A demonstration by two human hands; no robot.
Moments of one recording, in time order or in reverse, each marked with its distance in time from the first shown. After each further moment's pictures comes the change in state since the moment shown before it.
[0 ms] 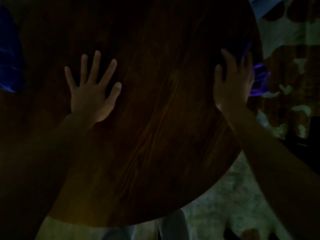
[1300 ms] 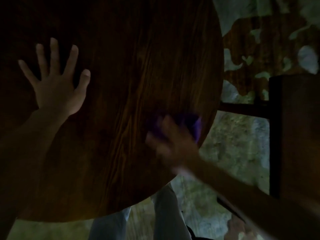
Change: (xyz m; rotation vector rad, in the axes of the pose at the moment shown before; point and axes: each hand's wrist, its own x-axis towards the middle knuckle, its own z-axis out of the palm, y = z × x) left_hand 0.004 -0.008 0.009 -0.037 -0.003 0.024; right_hand -0.253 -0.011 0.009 -0.035 -0.457 -0.472
